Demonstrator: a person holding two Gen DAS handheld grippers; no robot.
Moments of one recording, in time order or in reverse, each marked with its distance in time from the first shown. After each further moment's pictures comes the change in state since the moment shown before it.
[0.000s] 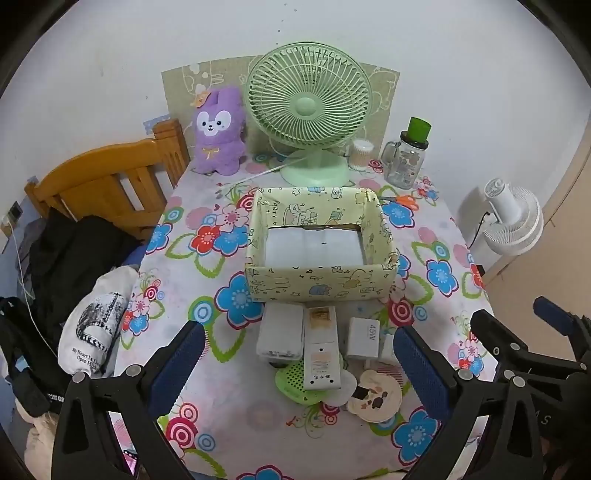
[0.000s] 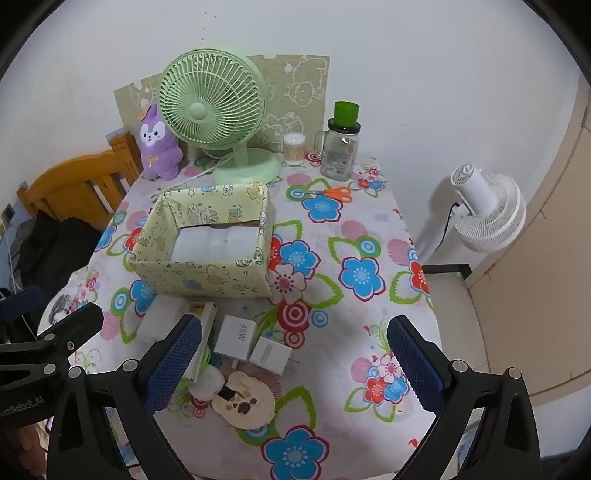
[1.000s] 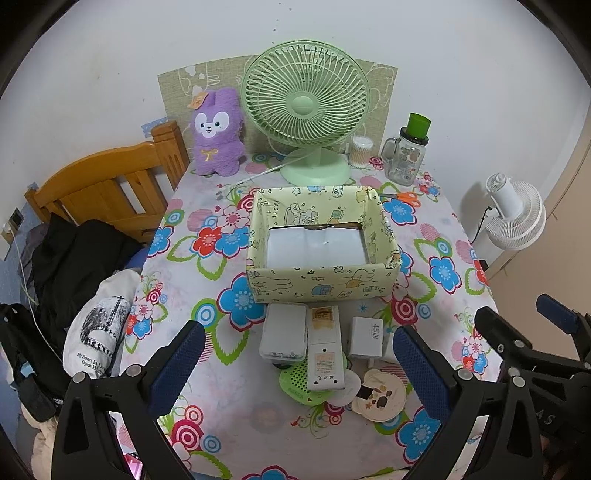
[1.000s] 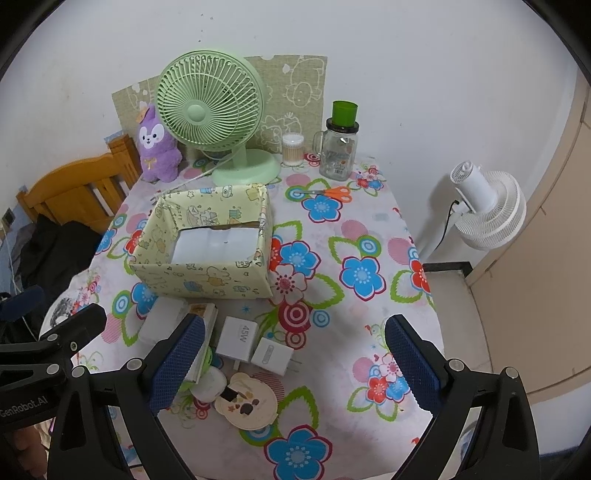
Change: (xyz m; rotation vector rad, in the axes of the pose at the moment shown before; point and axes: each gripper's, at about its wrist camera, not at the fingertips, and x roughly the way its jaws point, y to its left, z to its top) left arm 0.002 -0.004 -0.001 0.018 0.001 0.023; right arm -0.001 0.000 0.001 0.014 -0.001 -0.001
